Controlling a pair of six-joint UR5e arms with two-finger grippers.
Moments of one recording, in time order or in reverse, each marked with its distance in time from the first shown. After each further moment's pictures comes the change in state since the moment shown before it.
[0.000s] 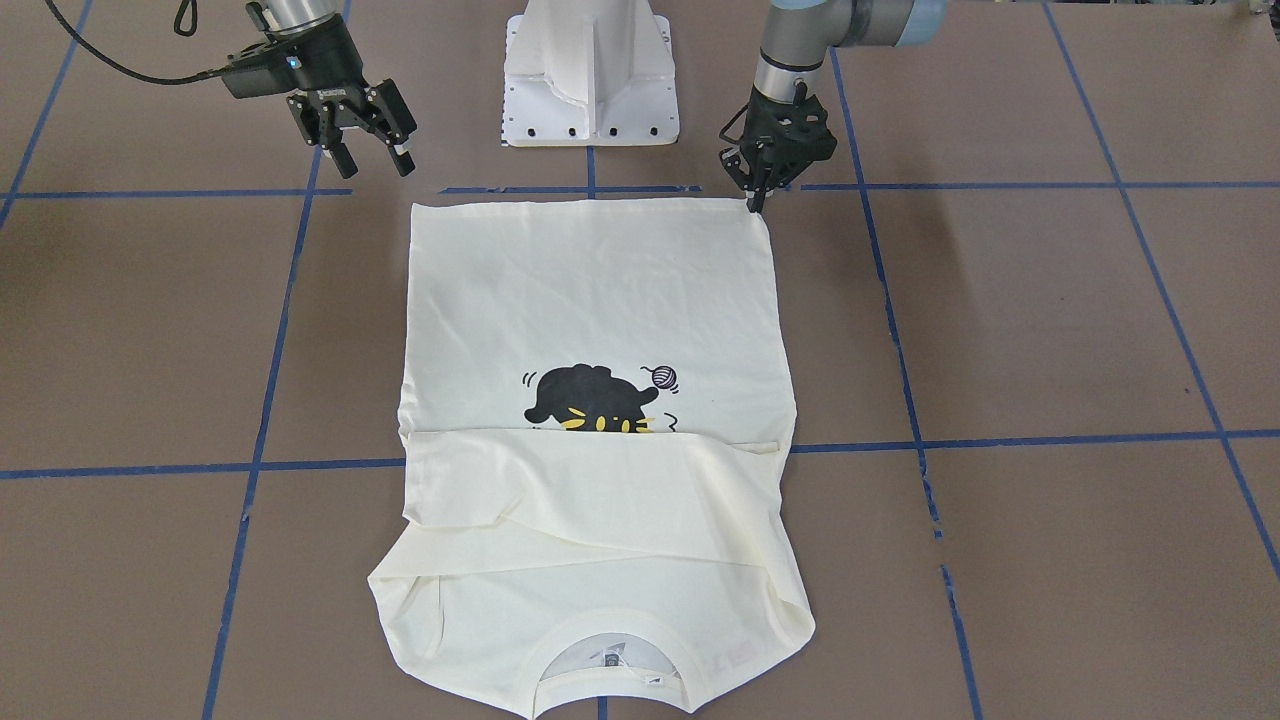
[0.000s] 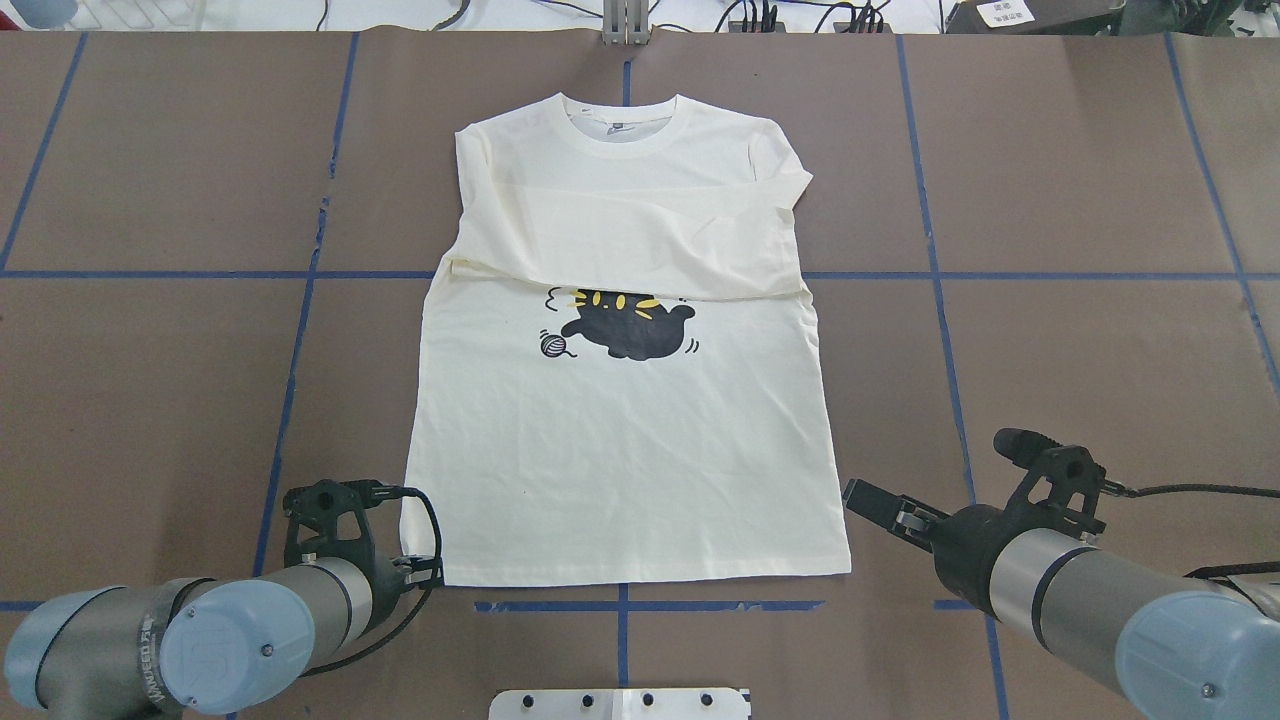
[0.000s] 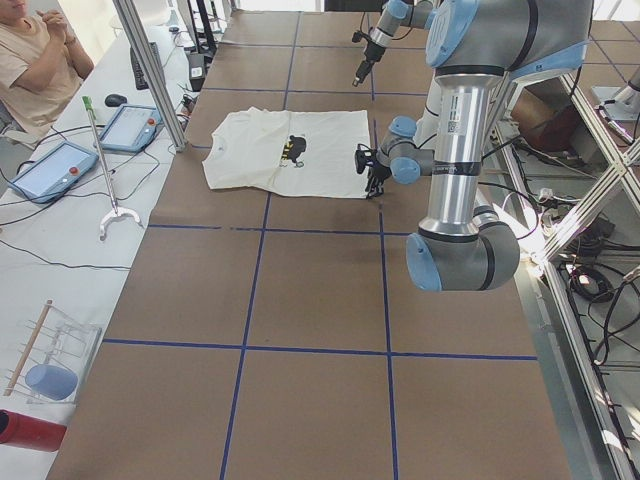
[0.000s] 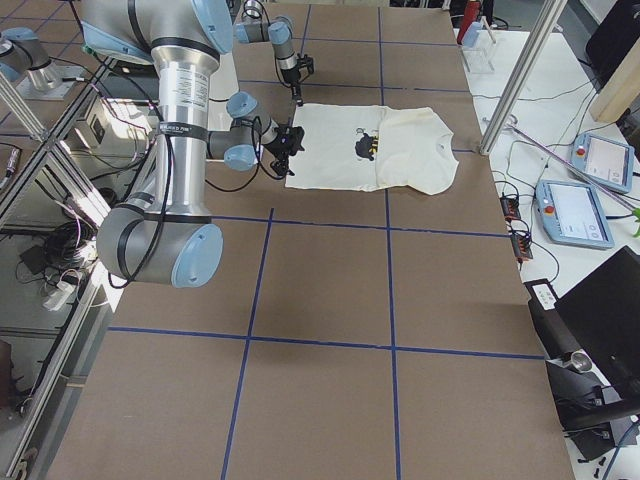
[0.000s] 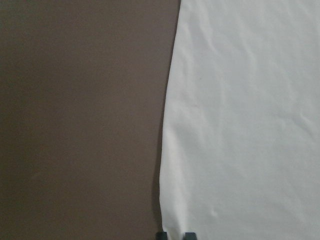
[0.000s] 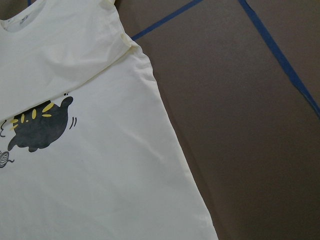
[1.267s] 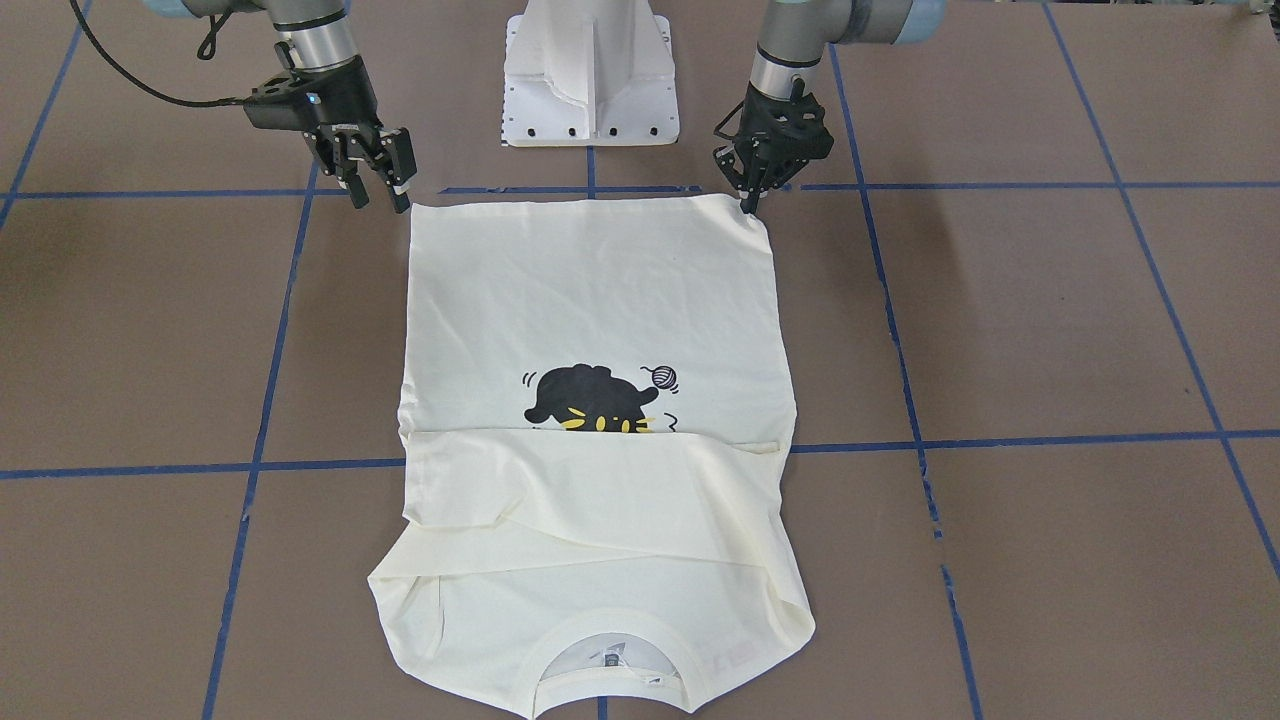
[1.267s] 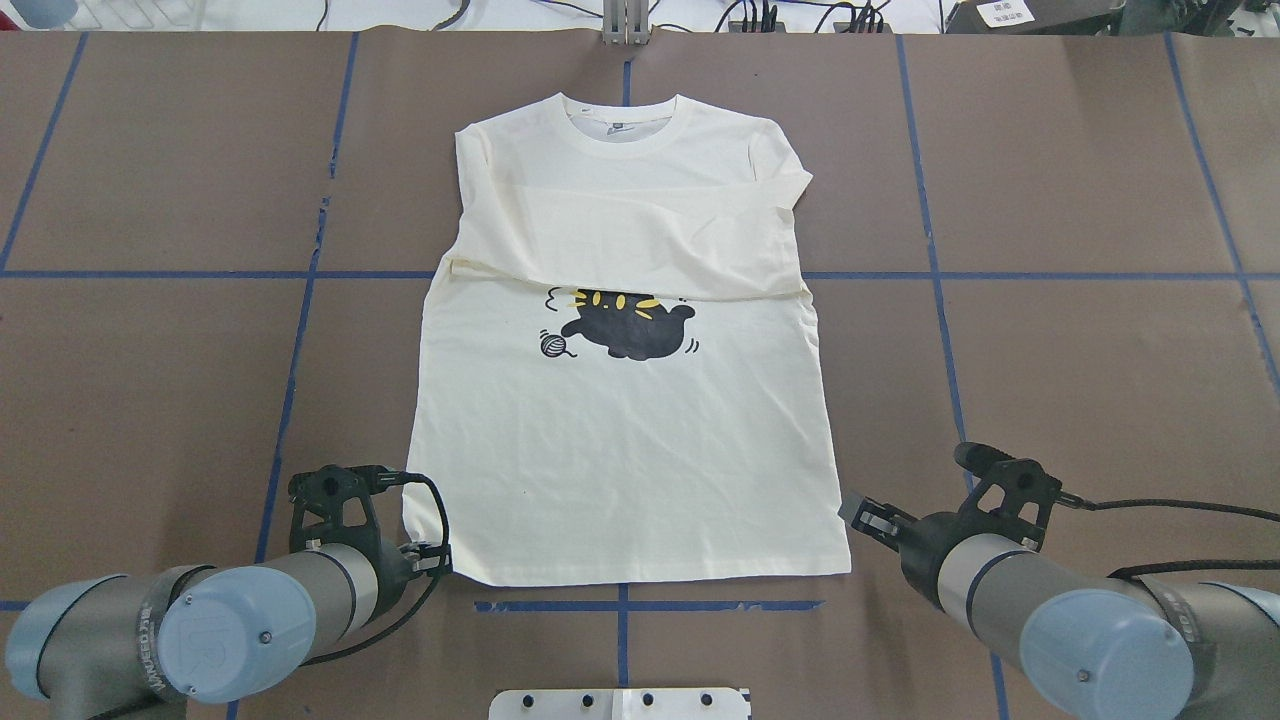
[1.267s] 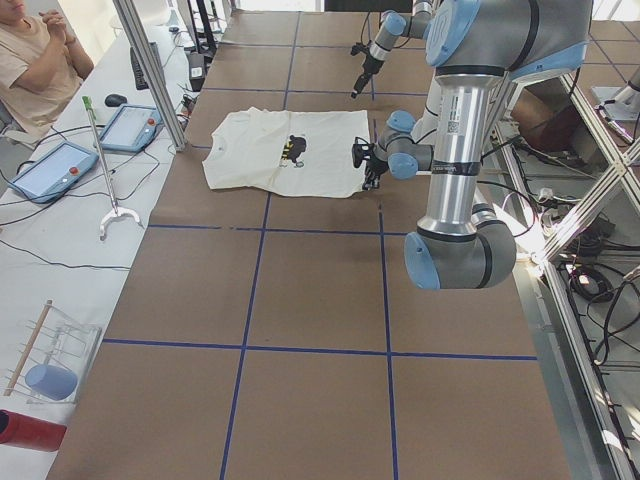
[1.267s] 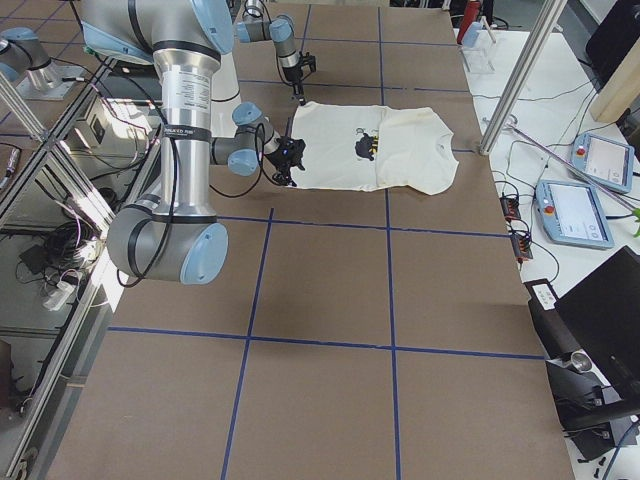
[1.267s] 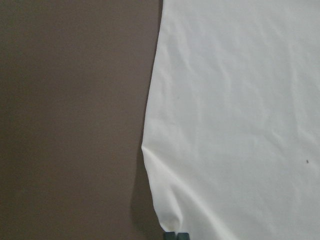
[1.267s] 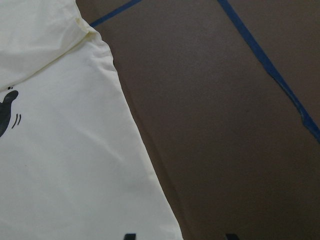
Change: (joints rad) left arm -0.020 -0.018 -0.016 0.001 -0.001 0.020; right arm -0.009 0.099 -0.096 -0.153 -0.002 0.058
